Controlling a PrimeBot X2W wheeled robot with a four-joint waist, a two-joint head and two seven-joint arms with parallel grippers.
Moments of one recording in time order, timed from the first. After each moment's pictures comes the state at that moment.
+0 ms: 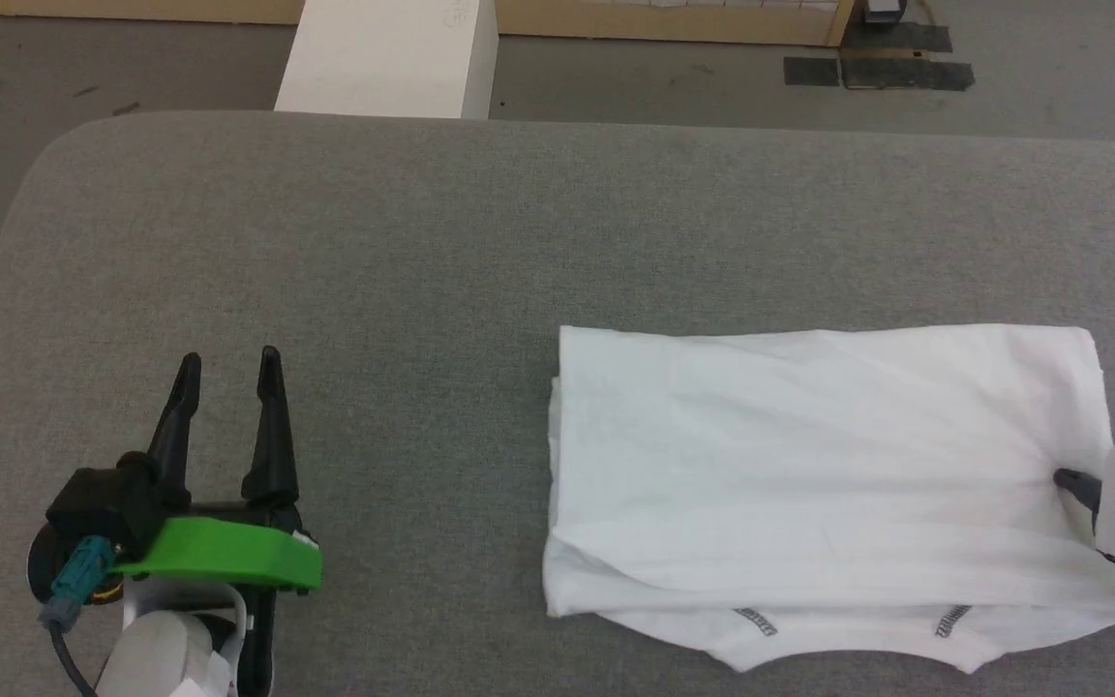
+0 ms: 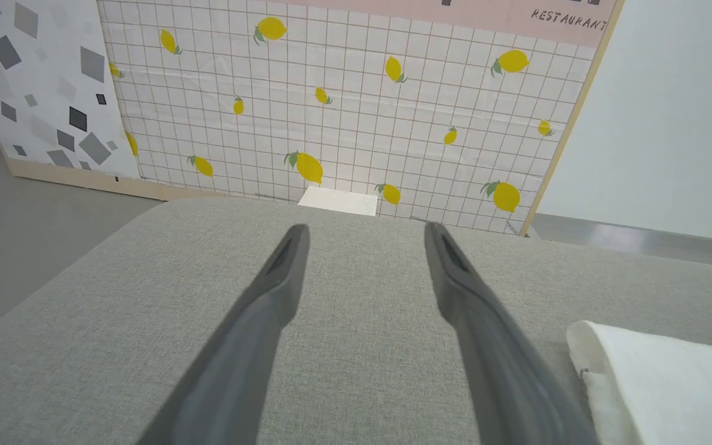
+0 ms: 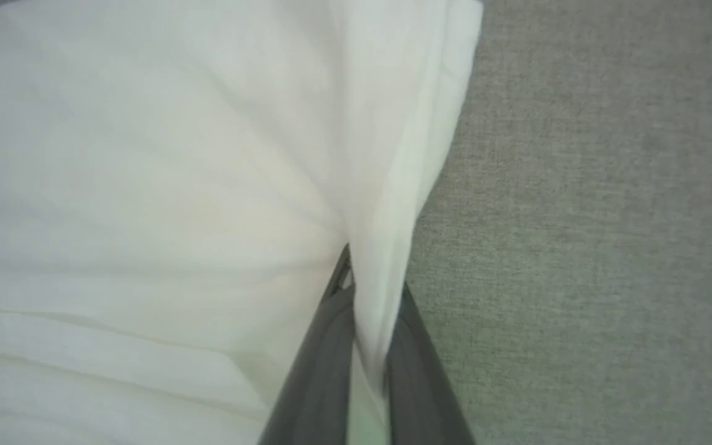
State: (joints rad) left arm -0.10 0.22 -0.09 0.01 -0.38 0.02 -0.26; right arm -0.30 -0.44 -0.06 0.37 0.56 0.13 0.81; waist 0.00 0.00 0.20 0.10
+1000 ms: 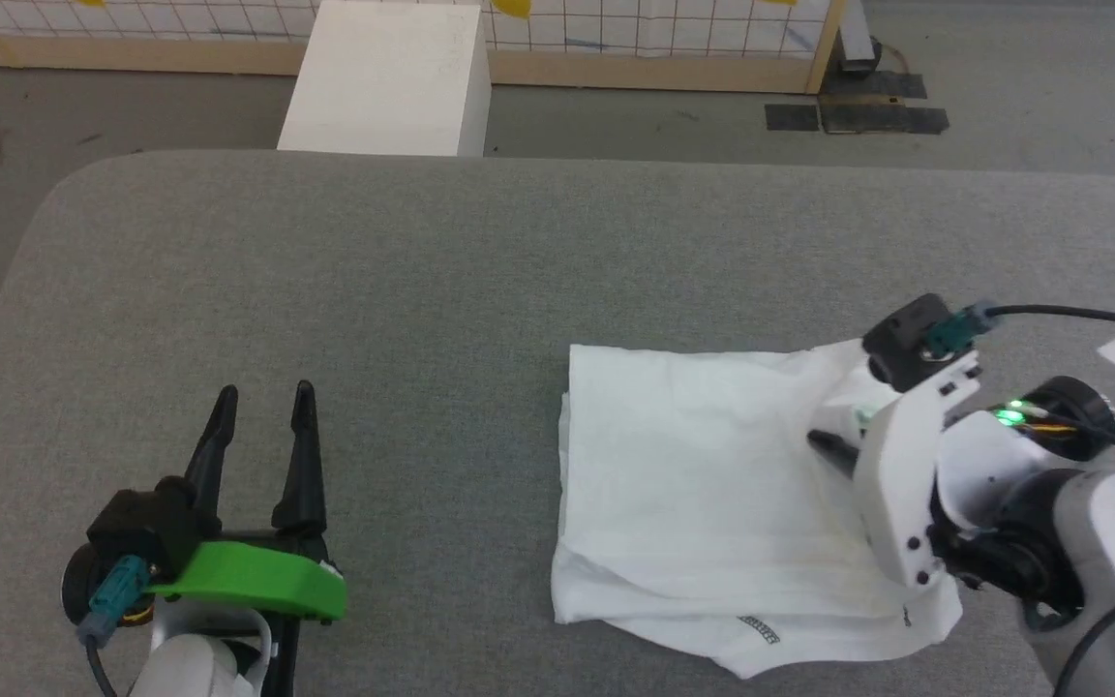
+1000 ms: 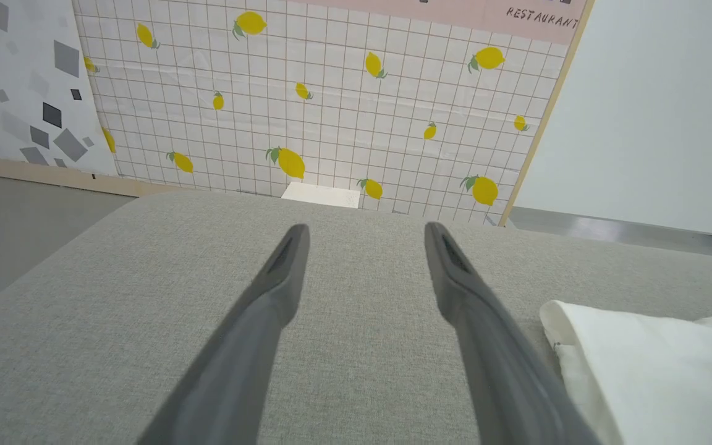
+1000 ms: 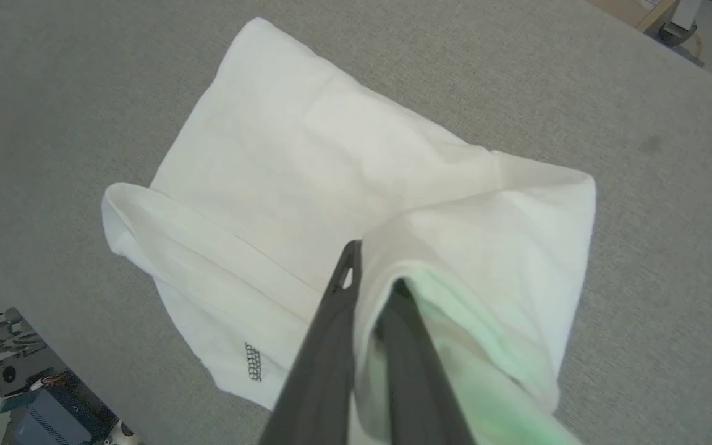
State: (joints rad) left arm -0.07 0.20 -0.11 0.05 -0.36 0.00 -0.26; right arm -0.32 -0.38 0.30 -0.12 0.50 0.13 0.95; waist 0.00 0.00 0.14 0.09
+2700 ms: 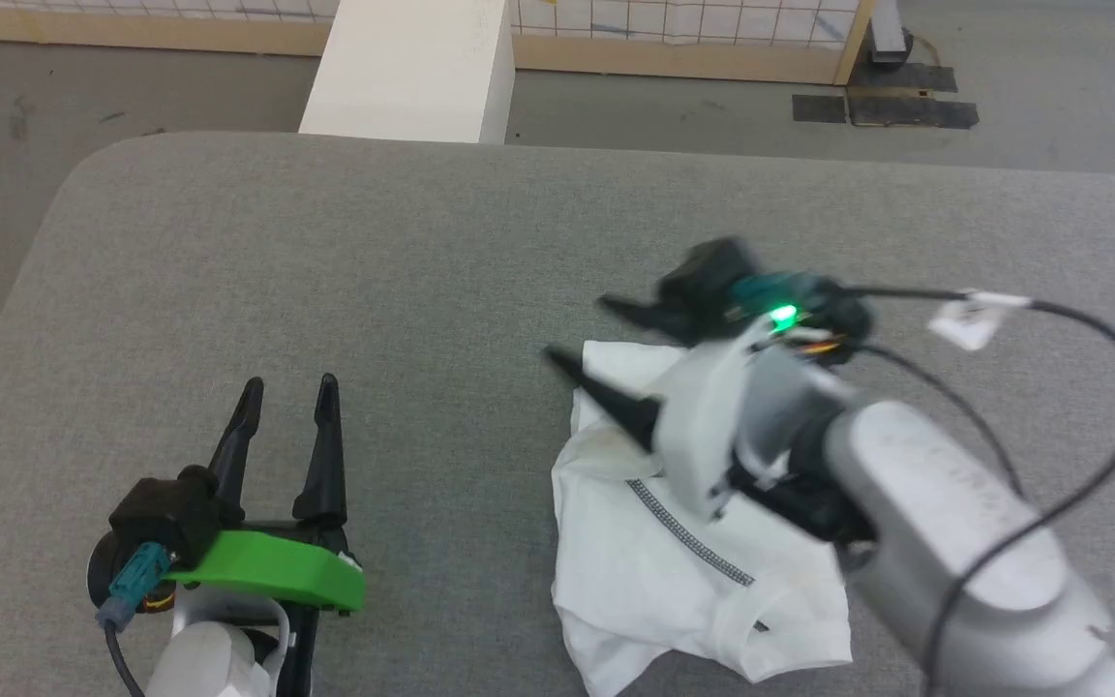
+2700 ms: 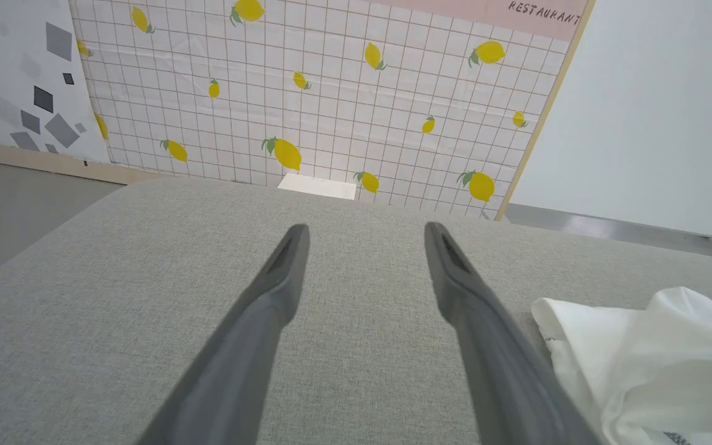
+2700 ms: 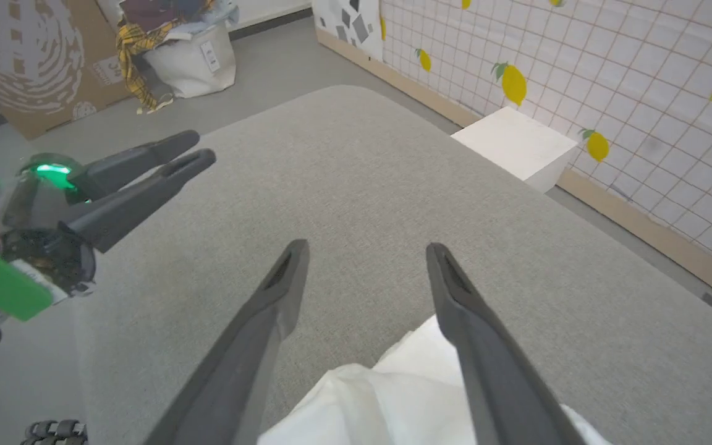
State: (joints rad) left arm -0.10 0.16 -0.10 0.09 -0.34 -0.05 -0.26; right arm -0.62 -0.19 0.64 0.13 0.52 0.13 0.44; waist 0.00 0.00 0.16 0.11
